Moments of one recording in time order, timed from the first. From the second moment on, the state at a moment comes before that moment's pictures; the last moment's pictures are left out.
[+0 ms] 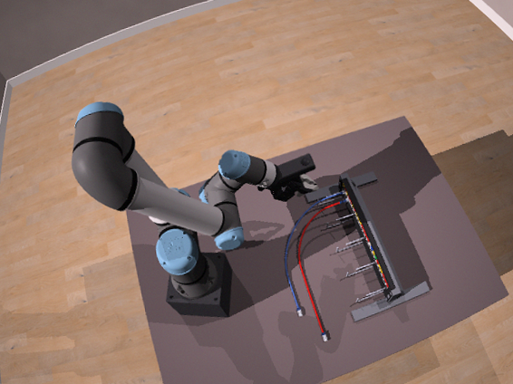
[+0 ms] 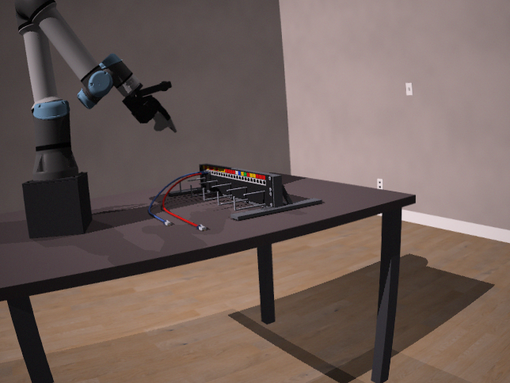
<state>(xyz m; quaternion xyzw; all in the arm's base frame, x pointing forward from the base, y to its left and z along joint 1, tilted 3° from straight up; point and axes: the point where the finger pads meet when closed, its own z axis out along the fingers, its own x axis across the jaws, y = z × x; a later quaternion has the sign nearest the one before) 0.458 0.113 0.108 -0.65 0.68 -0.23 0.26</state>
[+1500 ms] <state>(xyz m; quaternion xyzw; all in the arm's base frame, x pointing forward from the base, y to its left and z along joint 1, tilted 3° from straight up) 0.499 0.114 0.060 -0.65 0.68 -0.23 0.26</state>
